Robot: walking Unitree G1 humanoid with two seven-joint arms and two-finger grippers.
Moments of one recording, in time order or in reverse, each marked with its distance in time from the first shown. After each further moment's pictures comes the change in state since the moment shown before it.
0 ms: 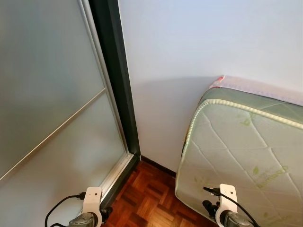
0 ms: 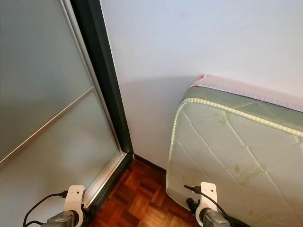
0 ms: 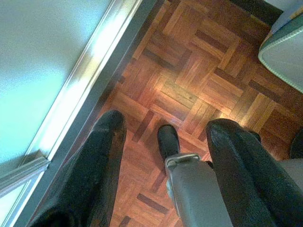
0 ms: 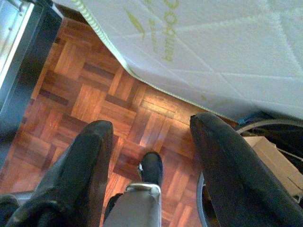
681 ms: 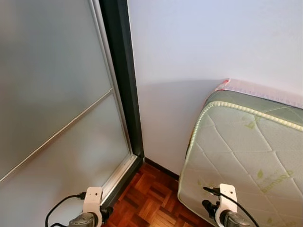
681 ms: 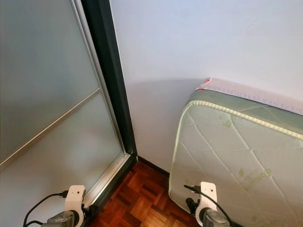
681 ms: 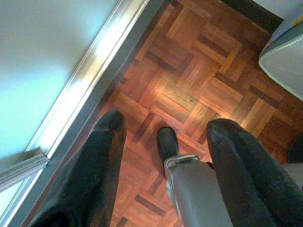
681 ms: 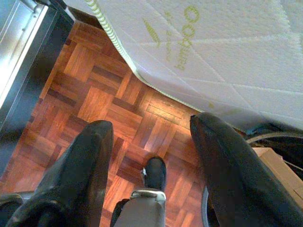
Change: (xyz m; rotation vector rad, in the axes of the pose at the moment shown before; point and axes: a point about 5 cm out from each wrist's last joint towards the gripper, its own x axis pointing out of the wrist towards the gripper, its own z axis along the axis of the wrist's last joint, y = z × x) left arm 0.000 0.000 0.000 0.001 -0.002 -0.008; right arm 0.000 0.000 0.000 0.001 0.000 0.010
